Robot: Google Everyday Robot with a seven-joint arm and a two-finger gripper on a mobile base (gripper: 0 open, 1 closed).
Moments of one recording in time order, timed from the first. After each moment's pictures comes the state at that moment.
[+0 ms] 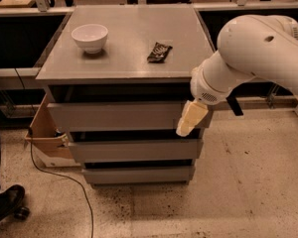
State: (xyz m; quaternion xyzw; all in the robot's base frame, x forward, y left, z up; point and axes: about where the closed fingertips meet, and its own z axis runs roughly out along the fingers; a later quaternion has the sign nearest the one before) arm 0.559 -0.110 0.832 -0.59 0.77 -0.01 0.25
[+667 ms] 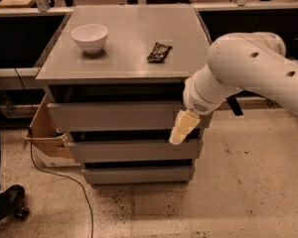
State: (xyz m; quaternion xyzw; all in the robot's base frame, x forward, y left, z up) arm 0.554 -0.095 0.802 -0.59 0.77 0.00 0.25
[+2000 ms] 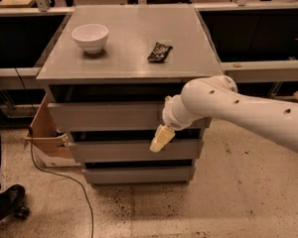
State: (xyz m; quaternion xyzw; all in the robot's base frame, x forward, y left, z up) arm 0.608 -0.046 0.692 -0.59 0.75 0.03 0.29
